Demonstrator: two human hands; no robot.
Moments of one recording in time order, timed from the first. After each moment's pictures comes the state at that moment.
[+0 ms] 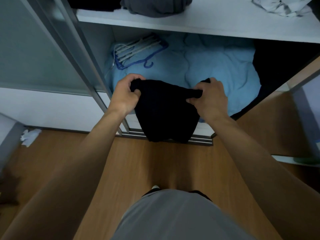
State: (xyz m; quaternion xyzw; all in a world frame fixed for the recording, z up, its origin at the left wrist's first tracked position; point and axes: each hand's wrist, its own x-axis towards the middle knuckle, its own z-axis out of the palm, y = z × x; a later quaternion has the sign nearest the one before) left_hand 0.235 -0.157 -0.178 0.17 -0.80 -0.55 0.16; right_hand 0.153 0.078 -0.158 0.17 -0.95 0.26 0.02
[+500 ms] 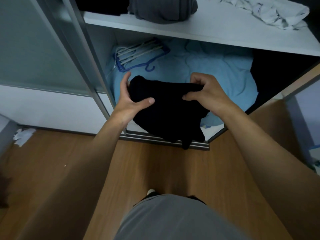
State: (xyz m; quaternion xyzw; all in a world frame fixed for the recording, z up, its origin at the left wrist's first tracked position) left_hand 0.262 -0.162 -0.193 0.15 -0.67 -0.72 0.12; right_hand 0.142 0.062 -0.118 0.29 -0.81 0.49 -0.16
